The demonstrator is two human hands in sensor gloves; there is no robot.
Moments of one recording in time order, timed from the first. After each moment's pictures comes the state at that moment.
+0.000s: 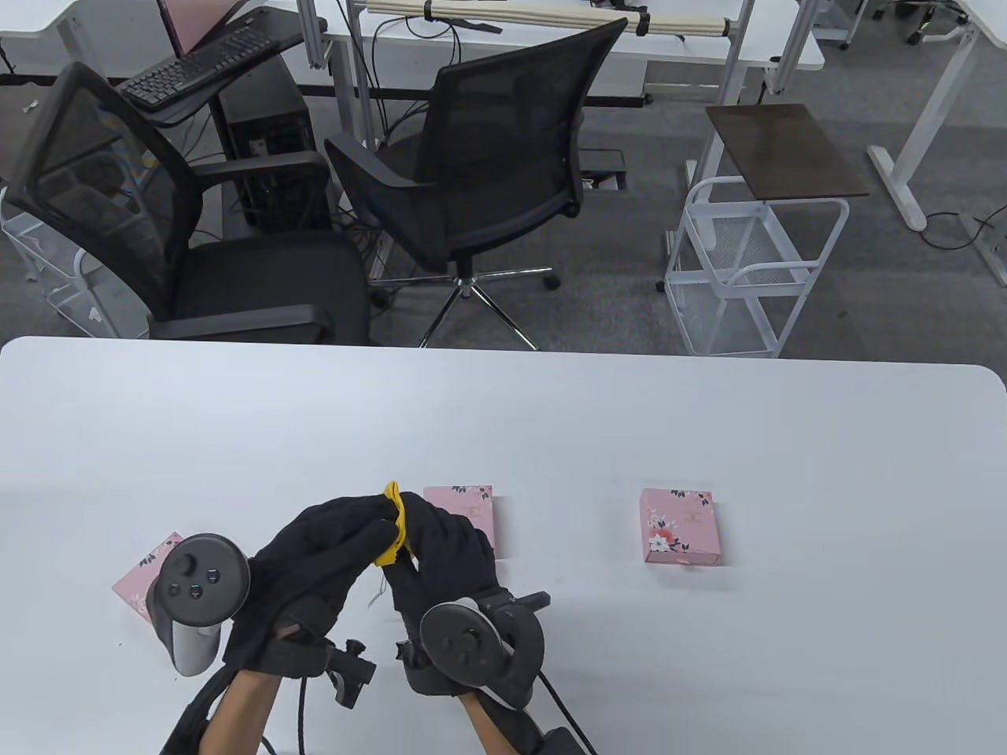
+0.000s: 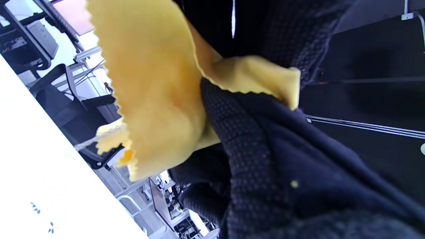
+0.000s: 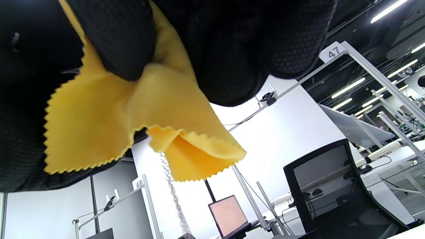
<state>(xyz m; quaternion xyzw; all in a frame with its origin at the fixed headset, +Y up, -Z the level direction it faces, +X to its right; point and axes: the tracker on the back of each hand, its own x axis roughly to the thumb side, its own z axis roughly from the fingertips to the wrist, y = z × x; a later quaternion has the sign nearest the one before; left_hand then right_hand) -0.231 -0.599 -0.272 0.13 -0.12 0.51 0.84 -0.036 -0.616 -0.262 0.14 -0.31 0.88 0.32</state>
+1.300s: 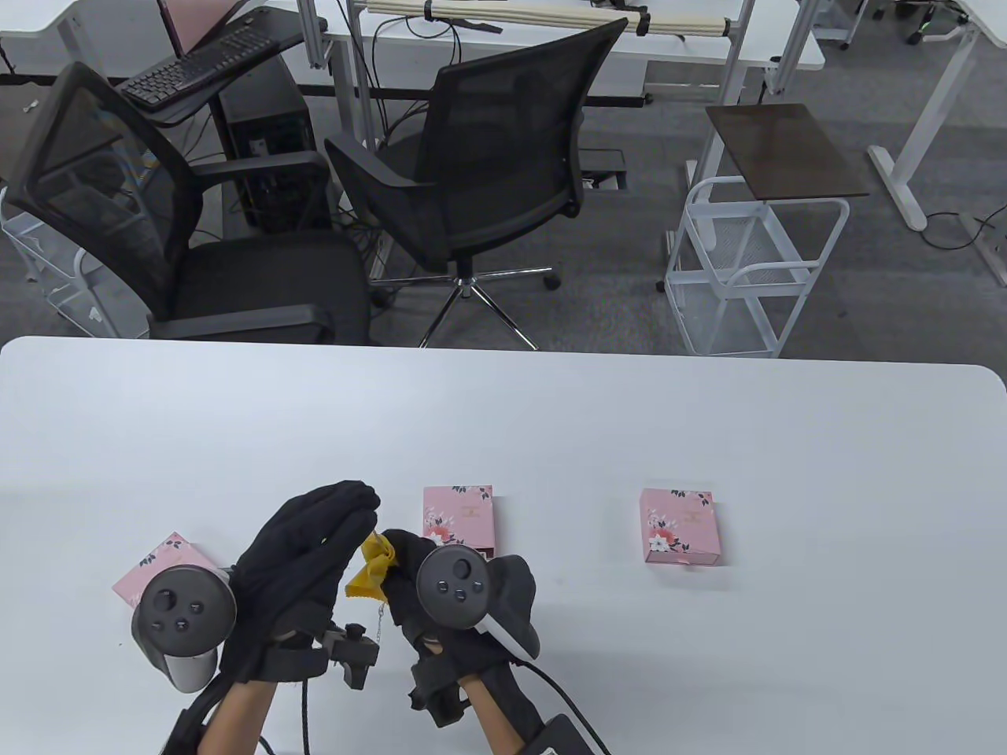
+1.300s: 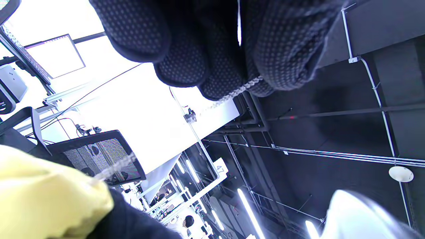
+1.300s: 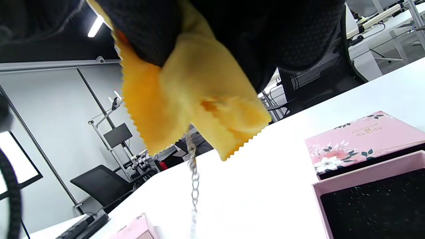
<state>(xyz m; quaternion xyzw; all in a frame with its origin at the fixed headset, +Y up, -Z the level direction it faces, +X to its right) -0.238 -0.589 -0.261 0.24 -0.11 0.51 0.82 -0.046 -0.651 -0.294 0.18 -0.03 0.93 0.31</state>
